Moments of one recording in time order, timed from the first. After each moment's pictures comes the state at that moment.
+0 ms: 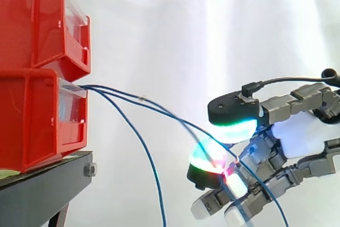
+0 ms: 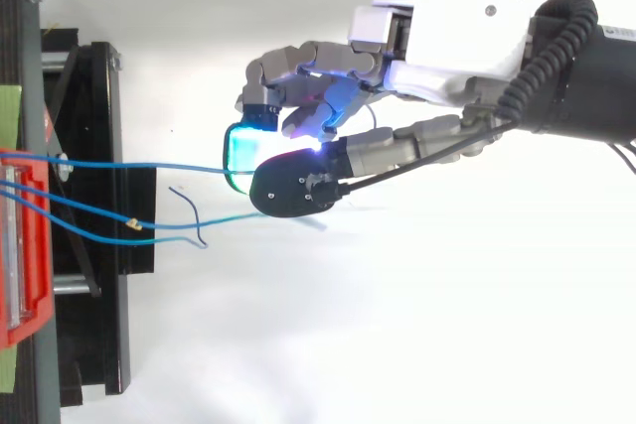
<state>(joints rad) 0.08 -2.22 -1.23 -3.04 -1.33 -0.07</state>
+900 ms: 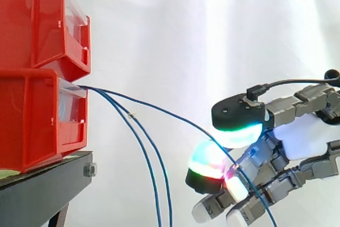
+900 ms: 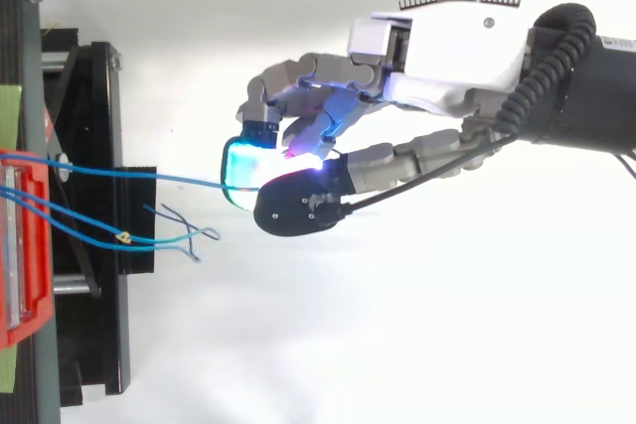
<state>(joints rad) 0.09 -2.22 -1.23 -3.05 -1.33 -0.06</state>
